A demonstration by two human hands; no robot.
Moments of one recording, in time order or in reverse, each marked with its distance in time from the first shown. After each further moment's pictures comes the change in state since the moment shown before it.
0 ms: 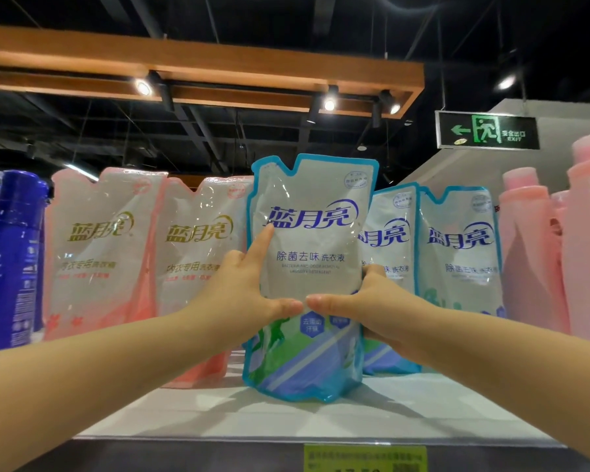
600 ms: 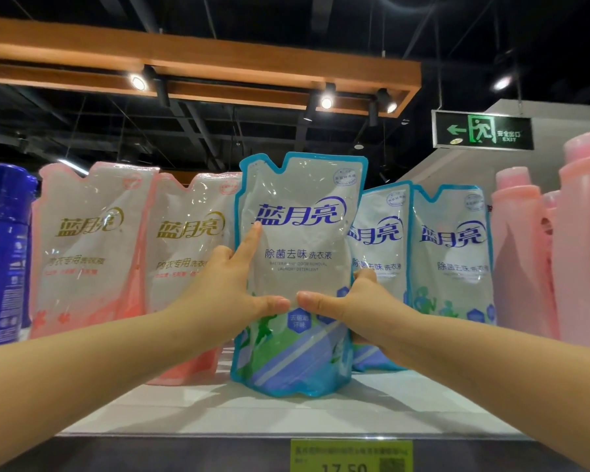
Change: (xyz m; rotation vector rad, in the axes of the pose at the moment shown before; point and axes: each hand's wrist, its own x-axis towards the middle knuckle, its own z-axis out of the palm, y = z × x) left_hand 0.004 -0.009 0.002 0.060 0.034 0.009; right_hand 0.000 0.003 0.005 -0.030 0.060 0.015
